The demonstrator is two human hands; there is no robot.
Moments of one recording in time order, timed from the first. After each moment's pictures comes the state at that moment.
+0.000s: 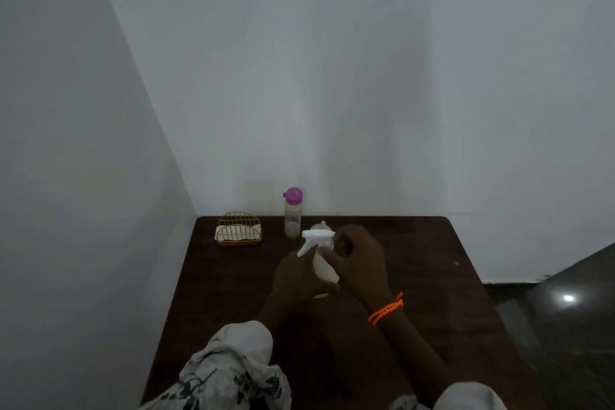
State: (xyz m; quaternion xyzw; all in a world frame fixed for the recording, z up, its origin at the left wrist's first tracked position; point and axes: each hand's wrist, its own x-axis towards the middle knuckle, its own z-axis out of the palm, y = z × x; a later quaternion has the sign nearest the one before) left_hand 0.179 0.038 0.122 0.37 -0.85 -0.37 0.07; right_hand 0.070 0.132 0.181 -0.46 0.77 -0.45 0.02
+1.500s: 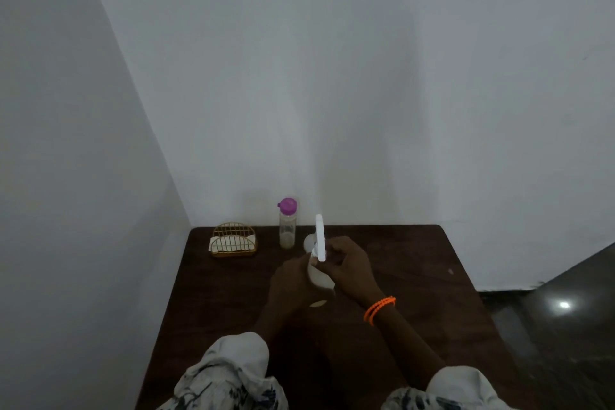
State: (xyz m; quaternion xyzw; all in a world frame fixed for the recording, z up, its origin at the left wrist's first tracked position) left_hand 0.174 0.037 0.132 0.37 -0.86 -0.35 0.10; right_hand 0.056 0.120 0.161 -0.44 0.75 -0.47 0.15
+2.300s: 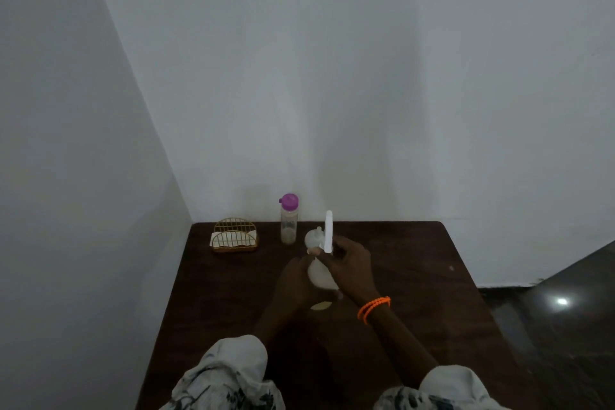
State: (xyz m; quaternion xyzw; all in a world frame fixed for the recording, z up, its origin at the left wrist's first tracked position) left_hand 0.176 0.044 0.128 0.39 -0.81 -0.44 0.07; right_hand 0.062 0.115 0.150 -0.38 0.78 -0.48 0.13
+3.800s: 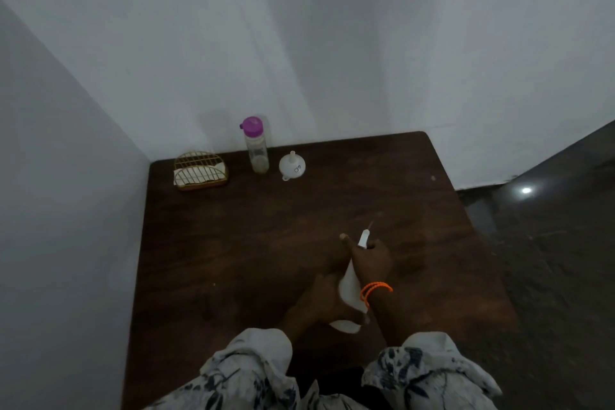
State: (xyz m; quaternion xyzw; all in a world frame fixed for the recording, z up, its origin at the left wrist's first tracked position) left_hand 0.171 0.179 0.041 0.29 -0.79 -0.48 -0.26; right_hand 0.053 0.235 0.018 0.05 0.89 -0.41 0.20
